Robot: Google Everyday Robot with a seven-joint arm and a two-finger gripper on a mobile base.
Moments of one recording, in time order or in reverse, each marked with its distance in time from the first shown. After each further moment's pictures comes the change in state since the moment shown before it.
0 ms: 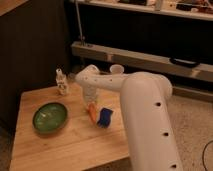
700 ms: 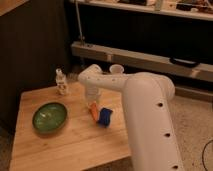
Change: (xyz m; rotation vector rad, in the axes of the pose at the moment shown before) arm 0.000 0.014 0.000 -0.005 0.000 0.028
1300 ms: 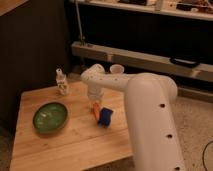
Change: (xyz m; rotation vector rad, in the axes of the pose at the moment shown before) arm -0.001 0.020 0.002 -0.002 -0.004 0.035
